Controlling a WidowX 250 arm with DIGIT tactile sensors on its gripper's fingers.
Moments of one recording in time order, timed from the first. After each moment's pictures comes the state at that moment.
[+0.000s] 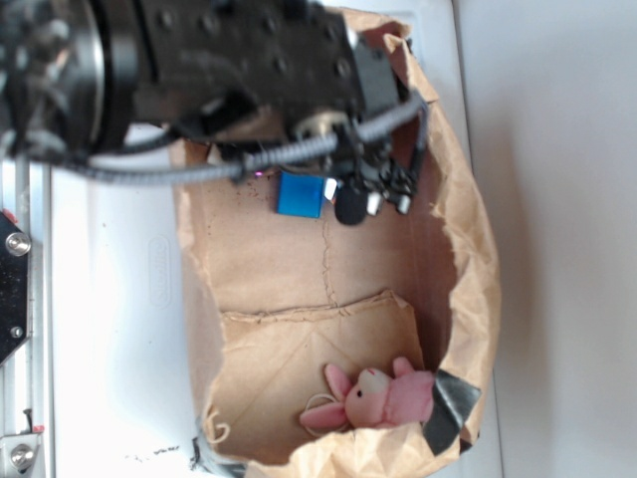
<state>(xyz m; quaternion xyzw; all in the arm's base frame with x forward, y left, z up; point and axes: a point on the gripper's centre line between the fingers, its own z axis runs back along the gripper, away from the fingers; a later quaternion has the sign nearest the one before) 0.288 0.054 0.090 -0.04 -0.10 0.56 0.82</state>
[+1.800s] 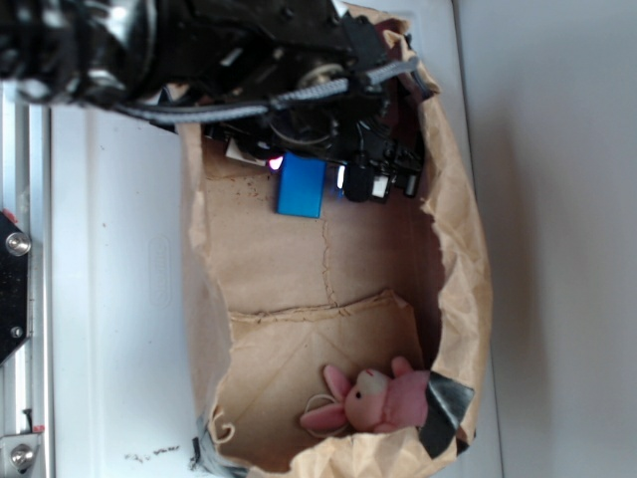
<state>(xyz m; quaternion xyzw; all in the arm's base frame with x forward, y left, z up) 0.299 0.076 0.062 -0.07 -0.11 0.57 0.81</state>
